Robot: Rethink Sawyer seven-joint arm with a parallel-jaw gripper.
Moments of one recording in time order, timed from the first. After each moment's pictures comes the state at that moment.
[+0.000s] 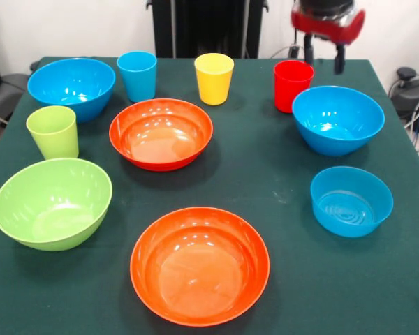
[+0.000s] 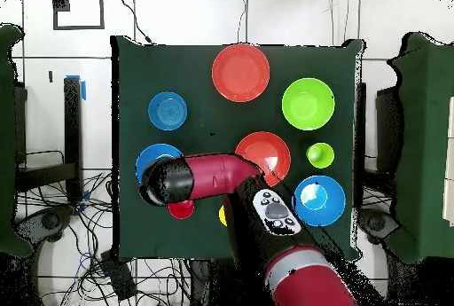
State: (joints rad) arm -0.35 -0.74 0.41 1.95 -0.18 0.55 2.61
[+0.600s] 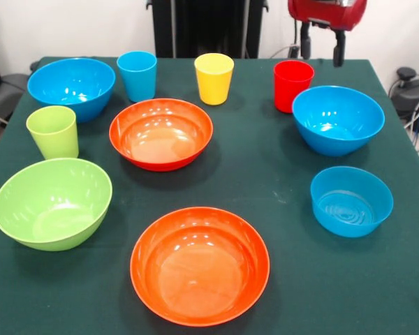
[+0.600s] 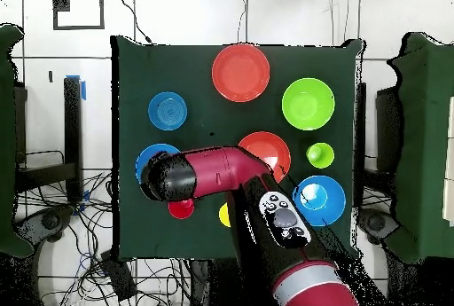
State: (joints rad) arm -0.38 -0.80 0.44 1.93 -0.25 0.57 2.61
